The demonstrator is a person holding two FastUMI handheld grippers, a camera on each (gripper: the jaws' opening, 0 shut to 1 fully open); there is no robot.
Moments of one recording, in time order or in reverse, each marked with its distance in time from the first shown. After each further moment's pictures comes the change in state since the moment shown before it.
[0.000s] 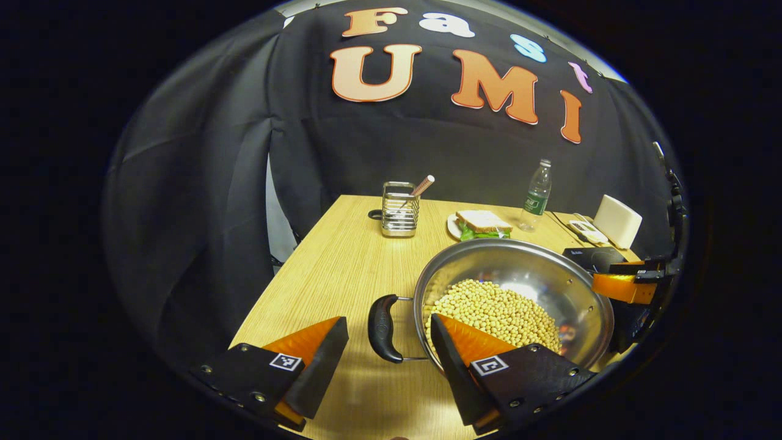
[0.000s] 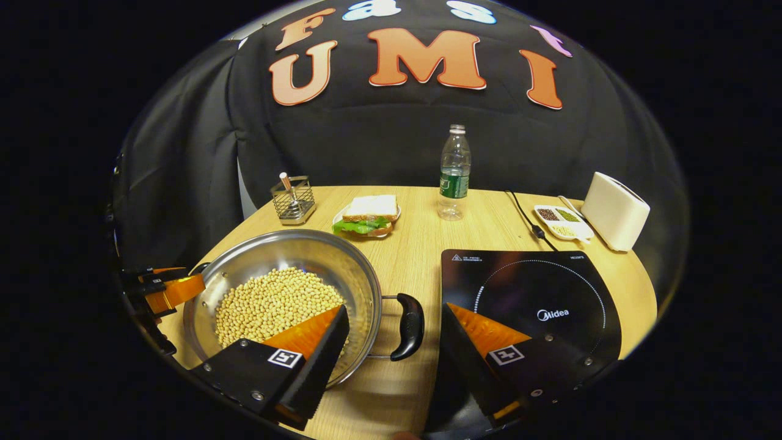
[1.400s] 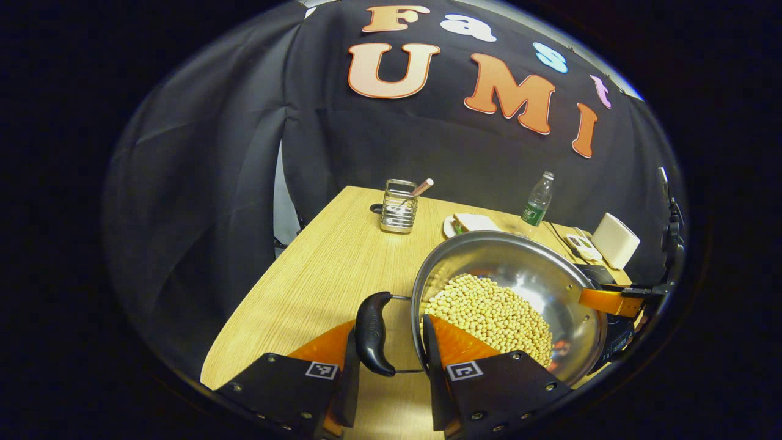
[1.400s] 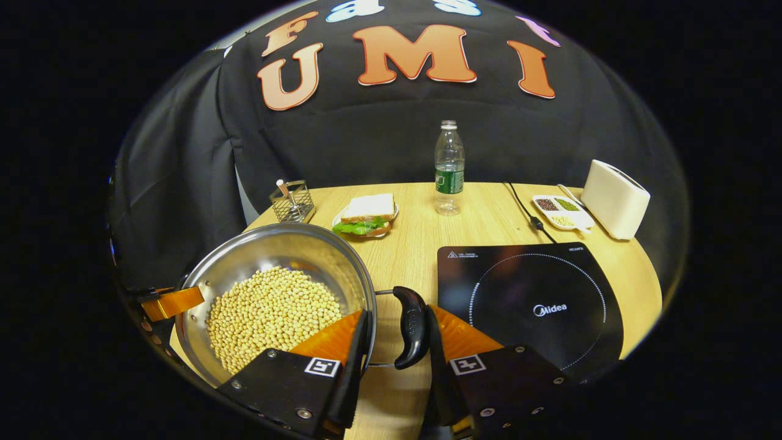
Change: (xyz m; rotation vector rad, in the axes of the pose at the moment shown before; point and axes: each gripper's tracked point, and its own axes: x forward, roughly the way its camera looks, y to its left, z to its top) left arm -0.036 -0.028 0.016 -0.110 0.024 0.030; right arm -0.013 -0.020 0.014 0.082 0.010 0.025
